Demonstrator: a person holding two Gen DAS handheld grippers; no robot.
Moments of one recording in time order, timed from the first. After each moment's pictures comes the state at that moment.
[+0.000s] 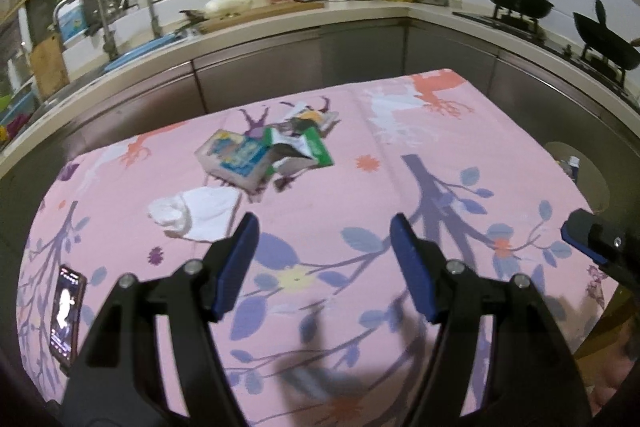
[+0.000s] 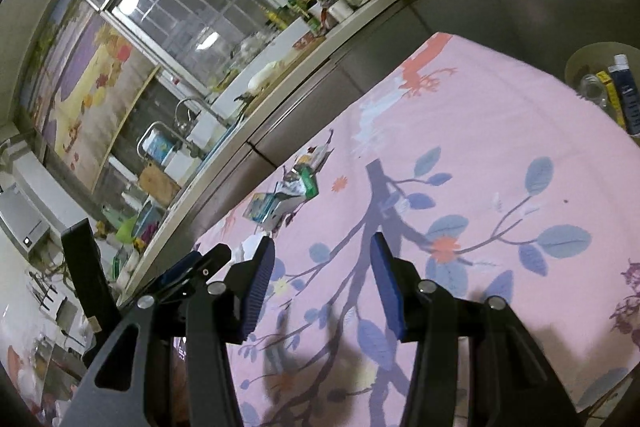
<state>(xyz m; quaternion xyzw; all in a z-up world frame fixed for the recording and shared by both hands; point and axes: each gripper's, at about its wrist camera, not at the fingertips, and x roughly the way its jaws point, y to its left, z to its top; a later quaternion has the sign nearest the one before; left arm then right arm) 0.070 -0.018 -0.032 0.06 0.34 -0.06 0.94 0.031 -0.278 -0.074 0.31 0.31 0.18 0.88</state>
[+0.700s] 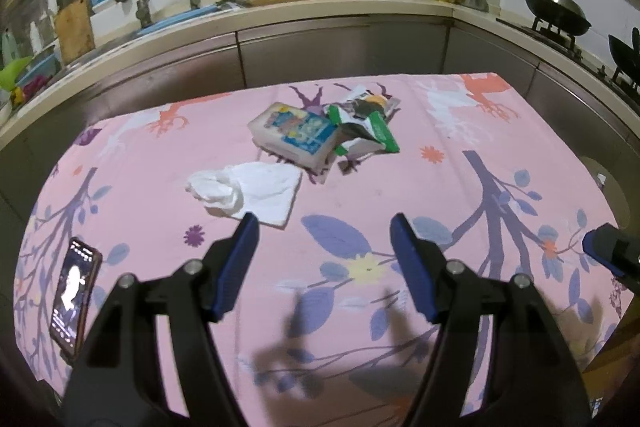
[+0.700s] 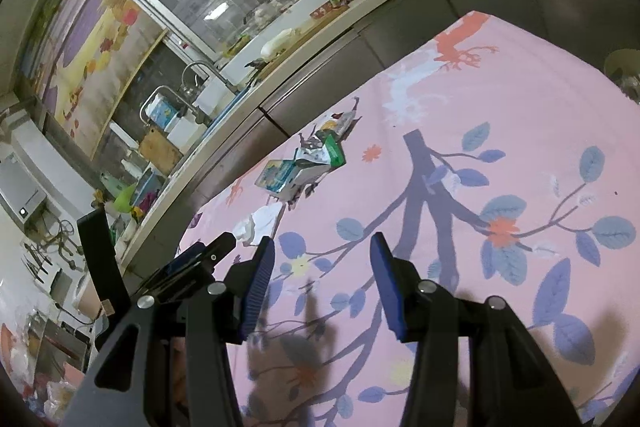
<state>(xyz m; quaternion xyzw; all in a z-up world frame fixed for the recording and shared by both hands) 0.082 0.044 -0.048 0.02 0.36 -0.03 0.93 0.044 -0.224 -0.072 0.26 0.34 0.20 0.88</state>
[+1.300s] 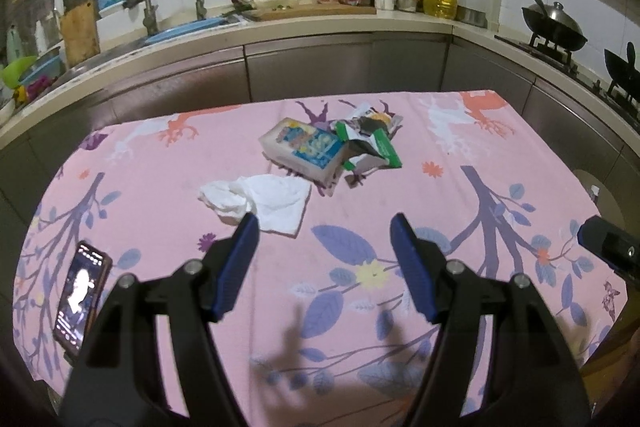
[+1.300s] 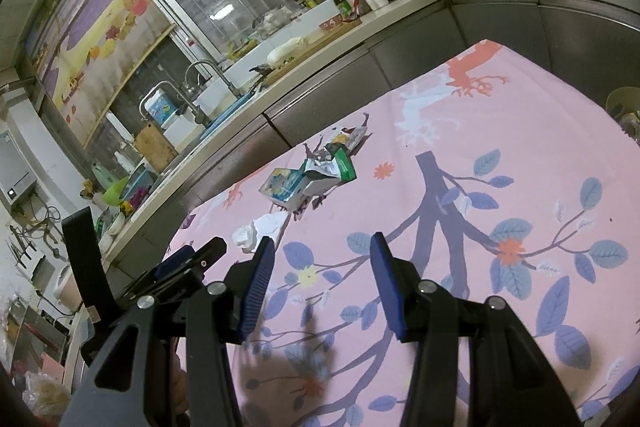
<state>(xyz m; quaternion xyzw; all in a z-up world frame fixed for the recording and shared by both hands) 0.071 0.055 -0.034 0.01 0.33 -0.03 0.94 0.041 -0.207 -0.058 0.23 0.32 0.19 0.90</state>
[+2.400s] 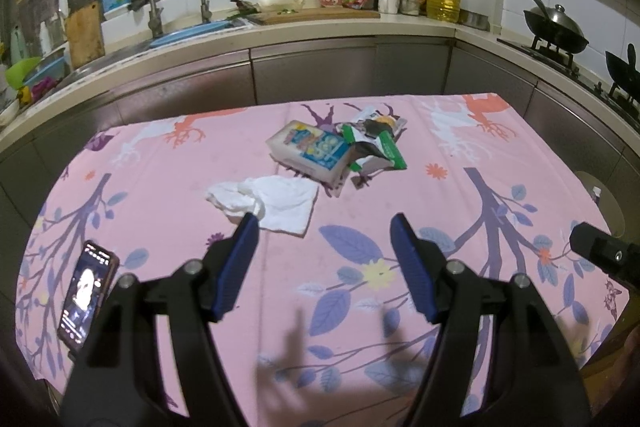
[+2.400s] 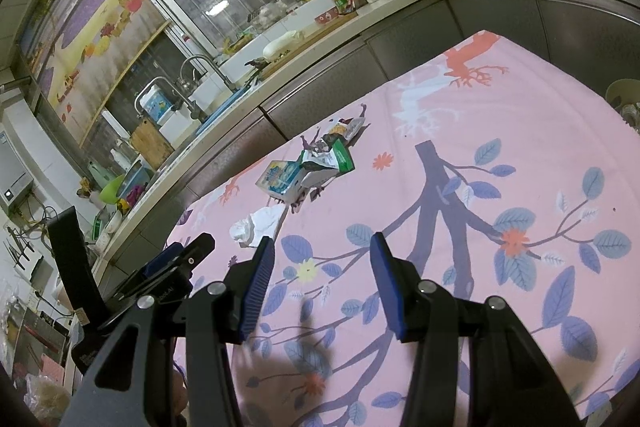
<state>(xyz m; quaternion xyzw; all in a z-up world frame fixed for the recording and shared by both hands) 0.065 0.060 -0.032 0.01 0.33 -0.02 0.94 0.043 -0.206 -0.059 0.23 0.33 0.19 0.90</state>
